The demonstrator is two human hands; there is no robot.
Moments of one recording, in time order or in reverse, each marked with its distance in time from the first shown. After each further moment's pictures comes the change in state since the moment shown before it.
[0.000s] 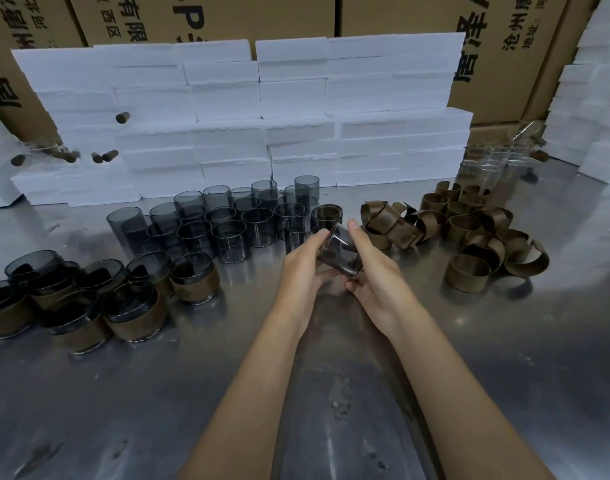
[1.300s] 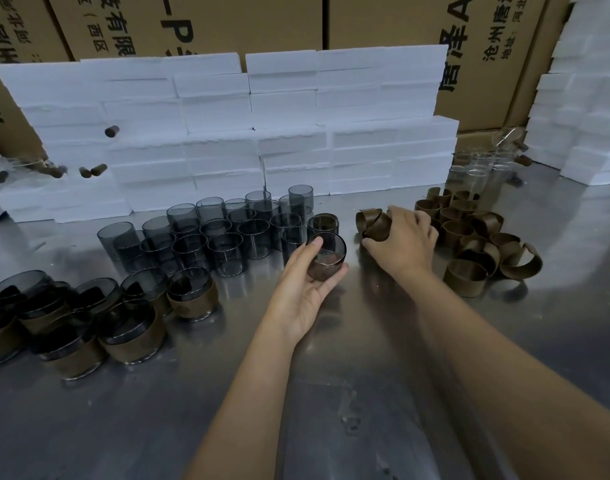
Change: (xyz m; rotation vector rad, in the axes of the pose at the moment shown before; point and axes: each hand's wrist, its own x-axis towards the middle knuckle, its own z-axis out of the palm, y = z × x) left_hand 0.022 -0.007 -0.016 -0.447 -0.058 -0.172; right_hand 0.071 -0.033 -0.039 -1.349 0.439 -0.451
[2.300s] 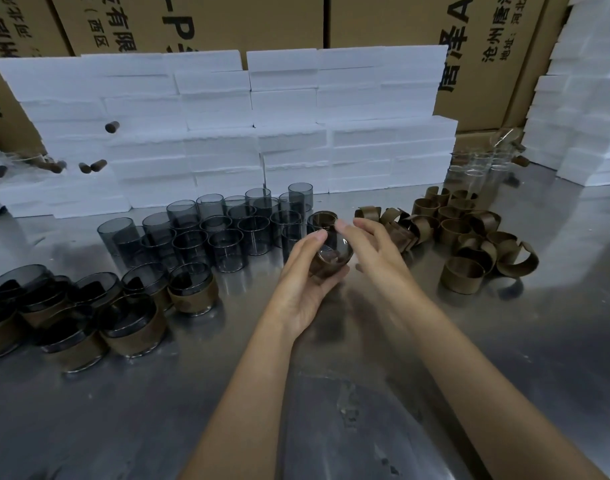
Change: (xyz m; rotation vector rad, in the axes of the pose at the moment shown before) left_hand -0.003 -0.001 -0.001 0.186 -0.117 0.064; right_hand -0.079 -0.044 -0.030 0.934 -0.370 0.133
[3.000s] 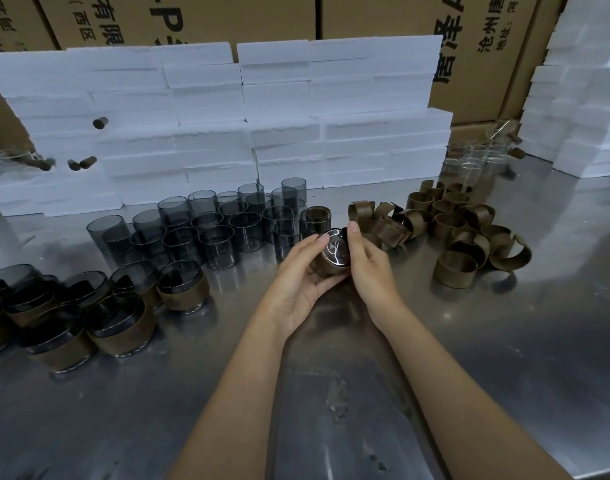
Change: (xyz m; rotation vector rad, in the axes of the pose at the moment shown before) left_hand -0.008 0.003 0.010 0.075 0.024 -0.083; right_hand 0.023 0.038 0.004 0.069 0.157 -0.031
